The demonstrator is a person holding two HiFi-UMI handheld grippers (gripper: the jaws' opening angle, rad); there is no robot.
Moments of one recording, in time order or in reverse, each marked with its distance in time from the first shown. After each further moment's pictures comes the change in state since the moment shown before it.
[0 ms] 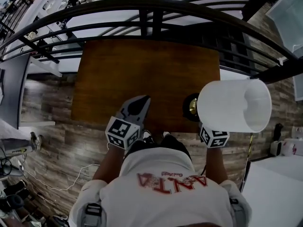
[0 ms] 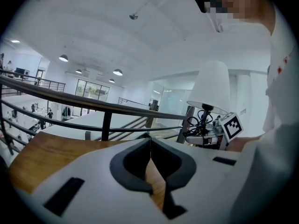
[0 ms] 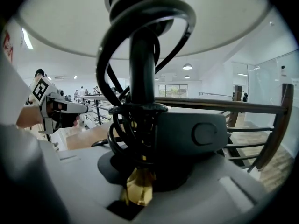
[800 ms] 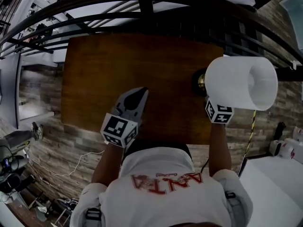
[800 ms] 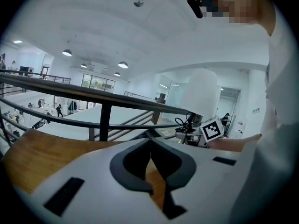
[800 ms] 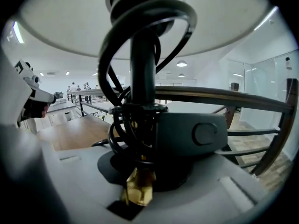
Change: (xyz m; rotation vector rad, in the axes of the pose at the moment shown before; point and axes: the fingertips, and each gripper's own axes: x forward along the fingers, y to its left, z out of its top) left arm 0.170 0.036 0.007 -0.036 0.081 0.083; right arm 0.168 -0.204 -0.012 0.005 0.026 -0.069
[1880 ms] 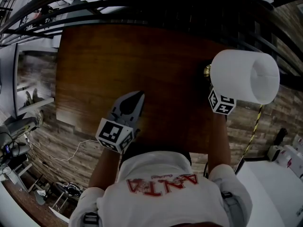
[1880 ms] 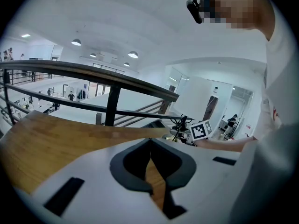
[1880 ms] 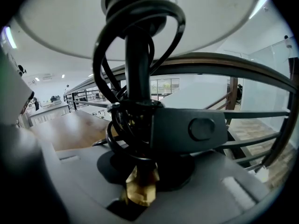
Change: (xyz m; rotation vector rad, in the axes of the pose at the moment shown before) left arm -0.011 0.030 -0.028 -0.082 0.070 0.089; right arm 0.081 -0.015 -0.031 0.055 -0.008 0.000
